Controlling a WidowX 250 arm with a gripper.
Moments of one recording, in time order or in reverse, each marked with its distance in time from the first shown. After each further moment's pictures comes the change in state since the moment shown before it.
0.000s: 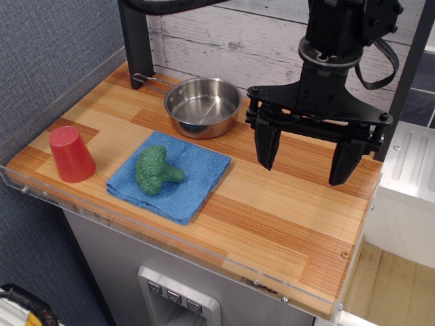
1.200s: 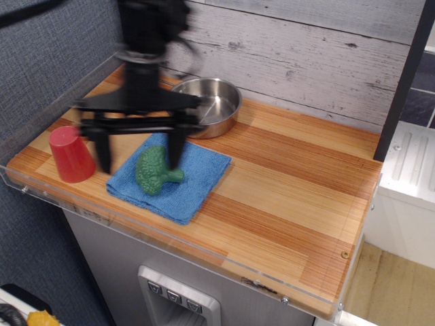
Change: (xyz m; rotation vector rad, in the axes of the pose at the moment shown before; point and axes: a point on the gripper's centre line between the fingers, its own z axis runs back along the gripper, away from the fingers) arm -0.026 0.156 -0.015 0.132 0.097 0.590
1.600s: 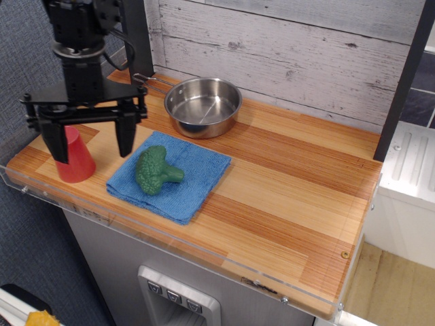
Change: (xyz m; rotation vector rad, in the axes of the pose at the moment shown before) arm 0.036 0.040 -0.012 -0.004 -0.047 0.019
